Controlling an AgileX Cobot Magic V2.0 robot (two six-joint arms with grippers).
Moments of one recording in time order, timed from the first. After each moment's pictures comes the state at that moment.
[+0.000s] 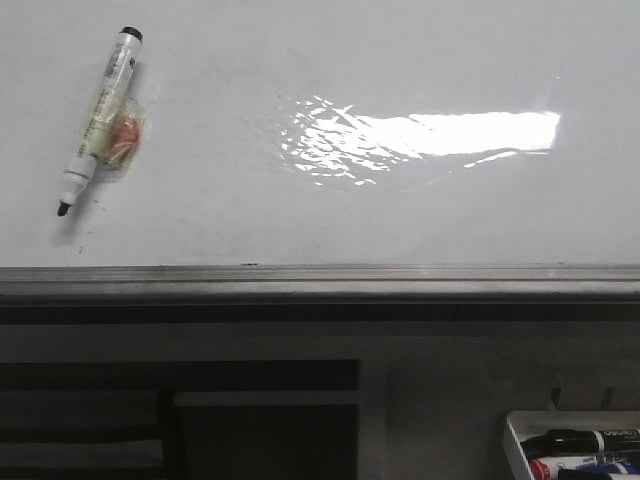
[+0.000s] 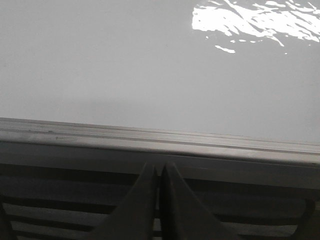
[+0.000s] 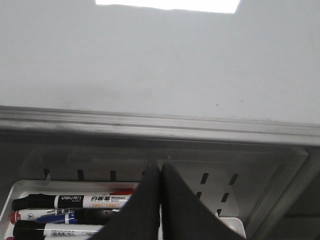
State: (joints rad) left arm 0.00 -0.01 0.00 0.00 0.34 -0.10; right arm -0.13 -0.01 0.01 0.00 0.34 -0.15
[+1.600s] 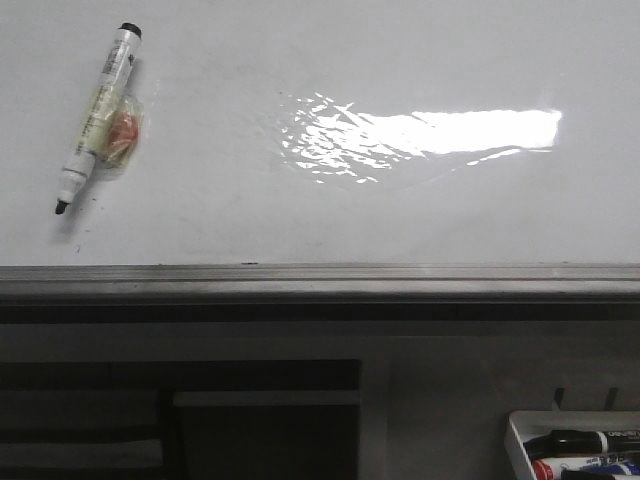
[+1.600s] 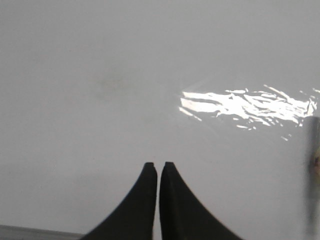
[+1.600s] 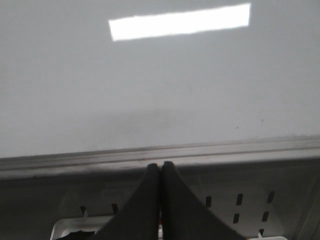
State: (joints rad) left arm 0.00 -0.01 -0.07 -0.04 0.11 -0.10; right arm -0.13 -0.01 0.00 0.17 0.27 -0.14
